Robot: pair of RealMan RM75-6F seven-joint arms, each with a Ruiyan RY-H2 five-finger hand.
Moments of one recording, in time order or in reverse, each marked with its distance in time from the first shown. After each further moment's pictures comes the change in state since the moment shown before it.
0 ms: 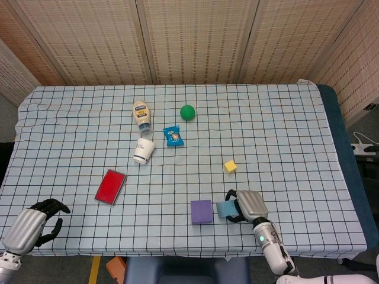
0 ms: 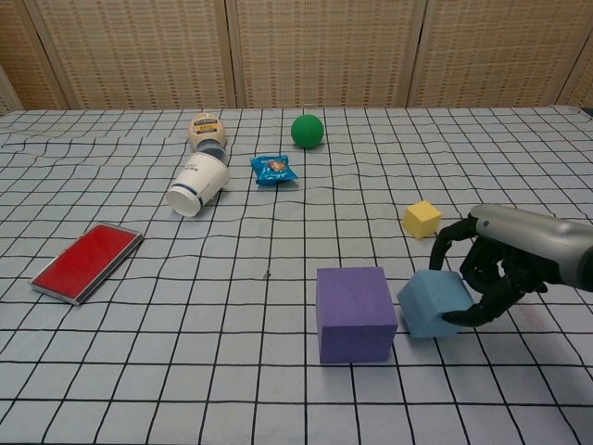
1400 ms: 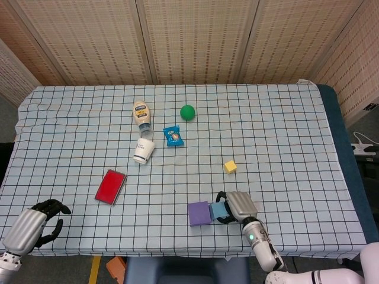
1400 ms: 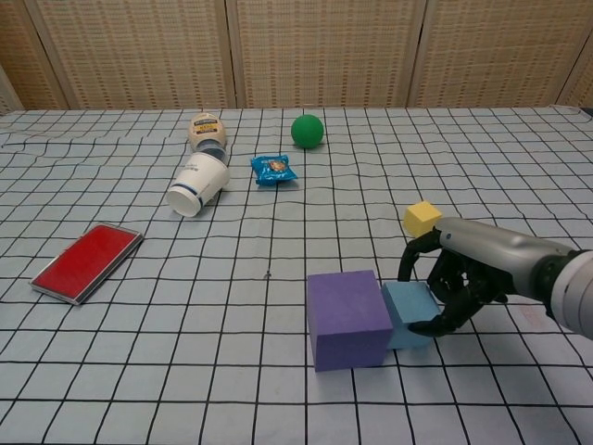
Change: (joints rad) left arm -0.003 0.005 0.008 -0.001 0.012 0.001 -0.018; right arm 0.047 -0.076 0.009 0.053 0.049 -0.024 -0.007
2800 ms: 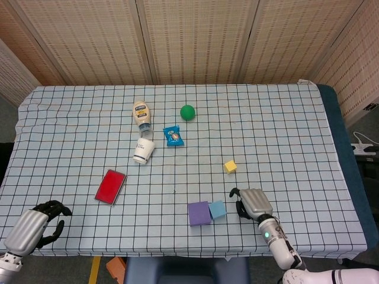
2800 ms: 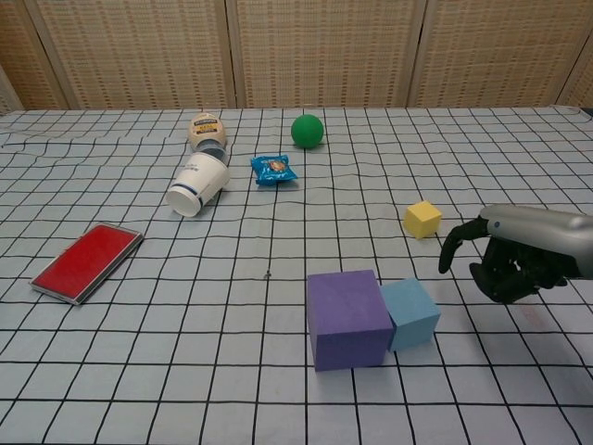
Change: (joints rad) left arm -0.003 0.001 0.006 -0.004 0.004 -0.007 0.006; right arm 0.014 0.174 -0.038 -0.068 0.007 -0.052 0.000
